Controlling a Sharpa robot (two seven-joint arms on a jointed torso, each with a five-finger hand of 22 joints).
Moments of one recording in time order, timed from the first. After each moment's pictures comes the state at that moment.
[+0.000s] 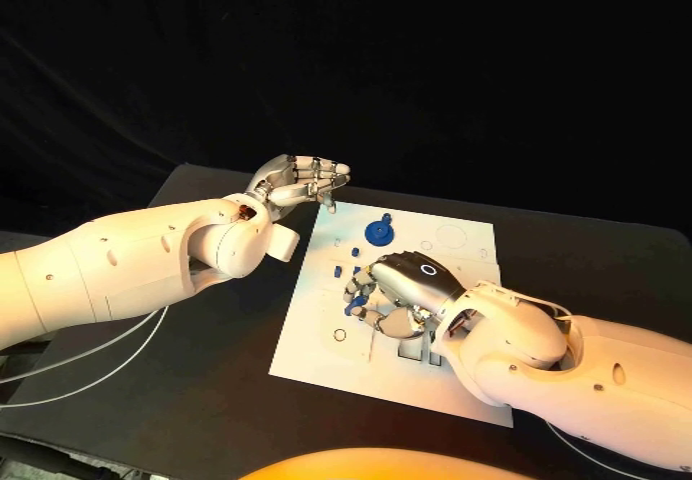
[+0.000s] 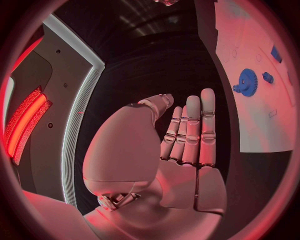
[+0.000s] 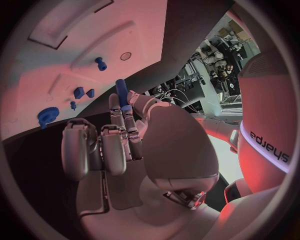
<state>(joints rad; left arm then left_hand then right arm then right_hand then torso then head) 1.21 -0.88 -0.01 1.49 -0.14 -0.27 0.37 1.44 -0.20 0.50 0.11 0.27 0.83 0.21 0.24 0.28 0.82 0.16 0.39 0.15 1.00 0.08 1.08 0.46 0.18 0.98 0.16 0.87 0.60 1.11 -0.68 -0.10 1.81 -1.68 -0.41 -0.18 1.40 -0.16 0.59 0.06 0.05 1.05 0.13 0.23 0.41 1.25 0.10 0.11 0.16 1.46 -0.02 1.45 1.29 0.05 1.47 0.08 1.36 1.31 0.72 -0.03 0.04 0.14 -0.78</state>
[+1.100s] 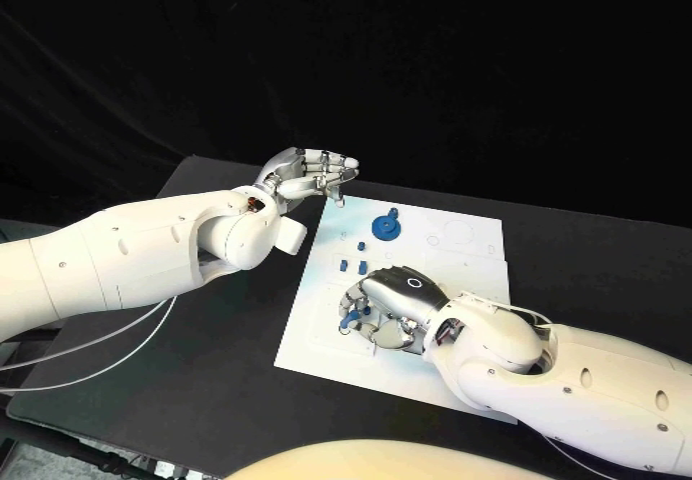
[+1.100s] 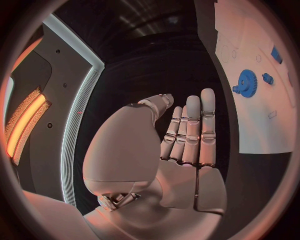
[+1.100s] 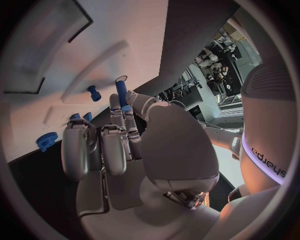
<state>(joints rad) 1.21 -0.87 -0.01 1.49 -0.14 -0.27 0.37 1.44 -0.20 0.50 0.11 0.27 0.83 0.21 0.25 0.28 0.82 0.16 0.39 0.15 1.00 0.08 1.08 0.46 0.18 0.98 0.16 0.87 0.60 1.06 -0.61 -0.11 1.73 -1.70 -0.36 -0.16 1.41 -0.15 0.59 0.06 0.05 1.05 0.13 0.23 0.41 1.25 0.10 0.11 0.16 1.46 -0.02 1.45 1.28 0.05 1.47 0.08 1.36 1.31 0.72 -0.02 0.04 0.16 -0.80</state>
